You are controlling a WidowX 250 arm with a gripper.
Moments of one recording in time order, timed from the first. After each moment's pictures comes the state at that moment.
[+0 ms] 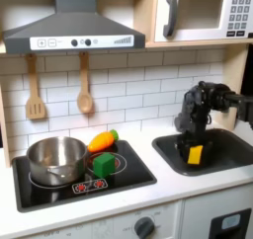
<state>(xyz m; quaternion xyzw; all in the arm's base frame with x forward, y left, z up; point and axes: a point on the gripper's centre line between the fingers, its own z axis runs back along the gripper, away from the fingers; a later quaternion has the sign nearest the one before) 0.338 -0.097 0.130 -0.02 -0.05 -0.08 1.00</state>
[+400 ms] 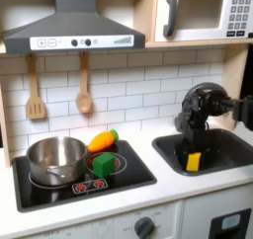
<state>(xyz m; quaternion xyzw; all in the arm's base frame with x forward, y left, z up) 0.342 -0.098 0.108 -0.01 -0.03 -0.07 1.00</state>
